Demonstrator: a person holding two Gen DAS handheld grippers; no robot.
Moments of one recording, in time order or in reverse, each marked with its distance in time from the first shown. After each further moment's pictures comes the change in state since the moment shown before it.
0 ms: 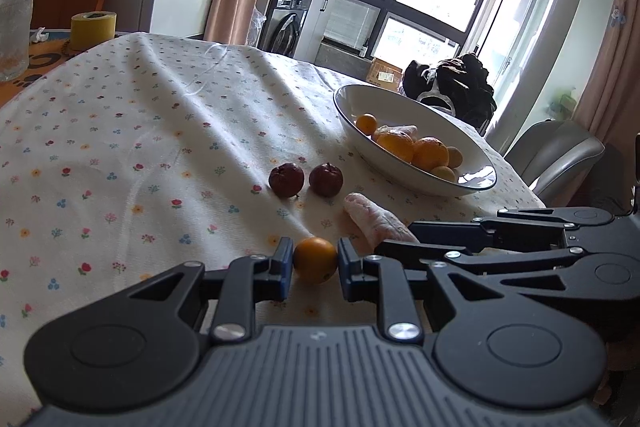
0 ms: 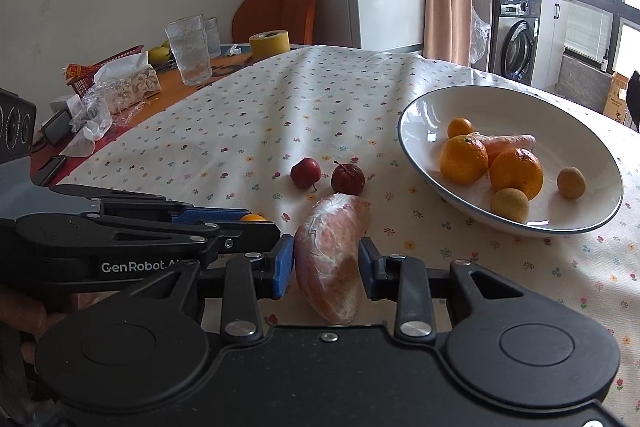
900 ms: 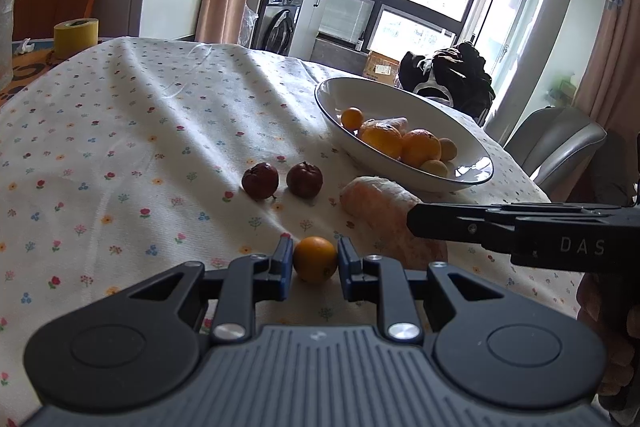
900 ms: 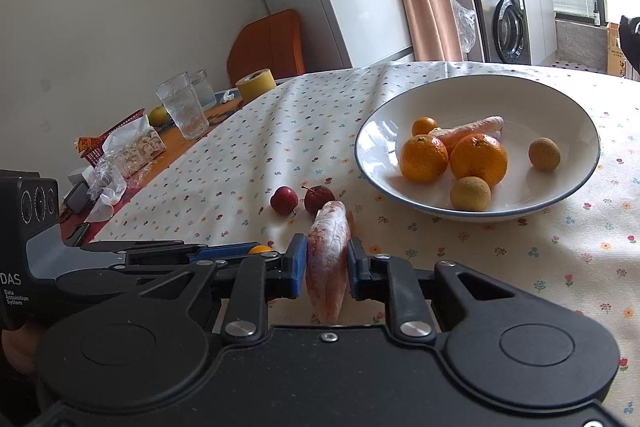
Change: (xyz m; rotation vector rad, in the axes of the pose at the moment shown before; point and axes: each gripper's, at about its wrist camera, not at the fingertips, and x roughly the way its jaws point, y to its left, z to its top) left arm 0.014 -0.020 0.002 0.047 0.013 0.008; right arm -0.019 -0.055 -0.007 0.215 -0.075 0.117
